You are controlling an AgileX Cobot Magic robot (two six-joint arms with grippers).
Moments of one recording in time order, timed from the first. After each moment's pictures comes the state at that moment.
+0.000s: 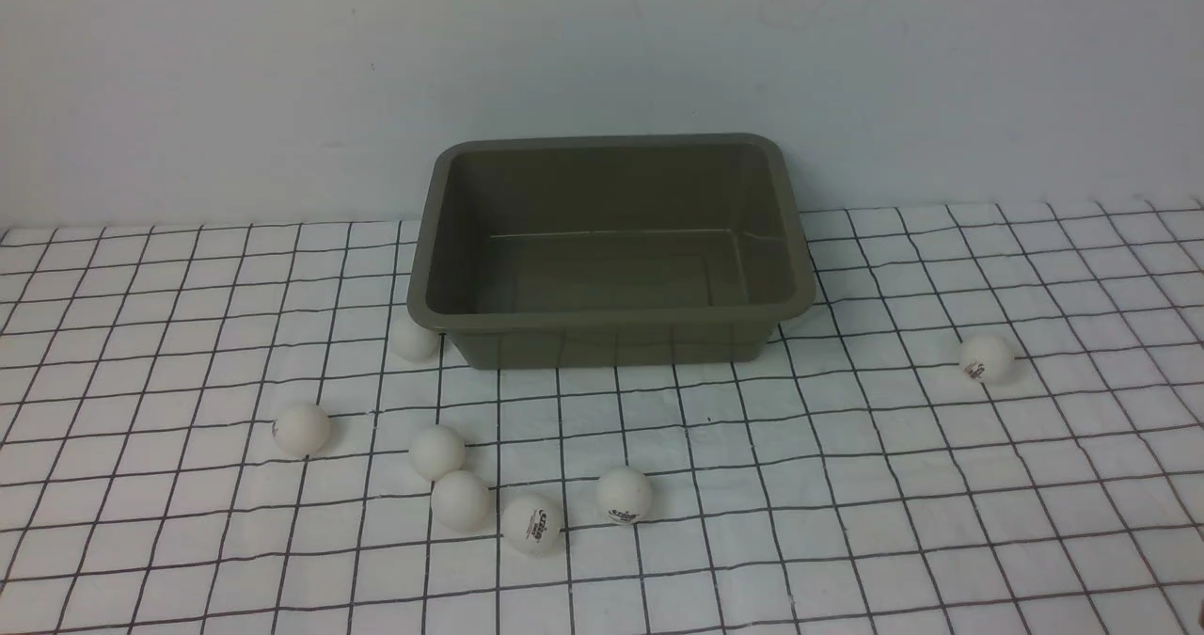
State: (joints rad) right arm 0.08 -0.01 0.02 0.34 0.41 -0.53; left arm 0.14 -0.01 0.03 0.23 0.39 -0.32
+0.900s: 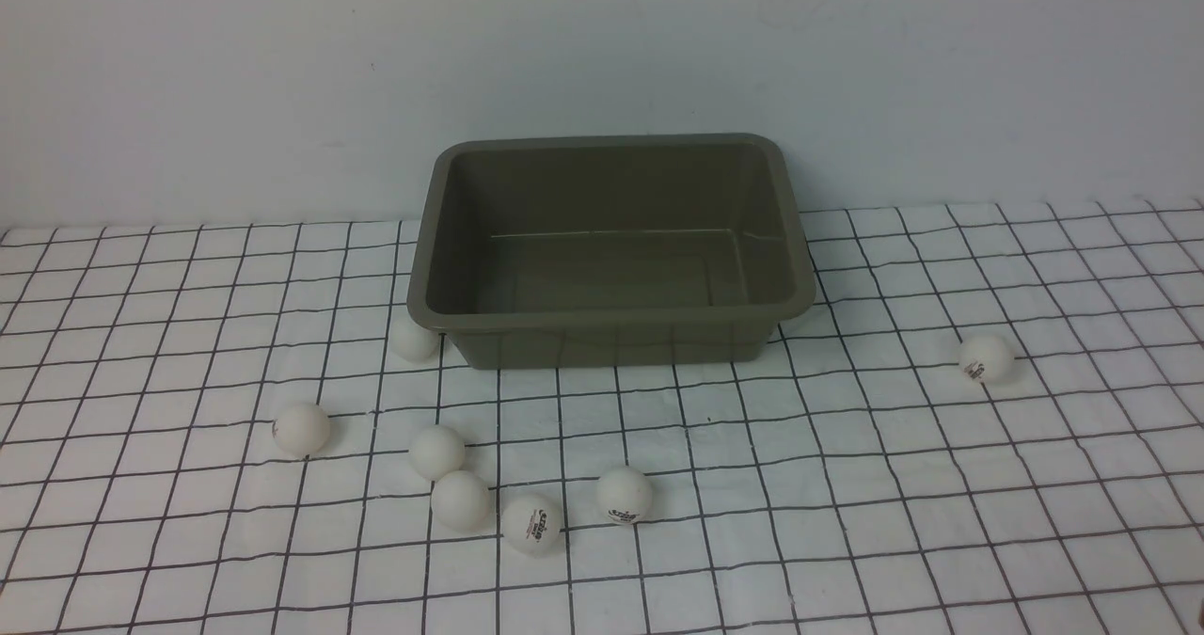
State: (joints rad) right arm 0.08 -0.01 0.02 0.34 0.41 -0.53; left arm 0.14 -0.01 0.03 0.23 0.39 -0.32
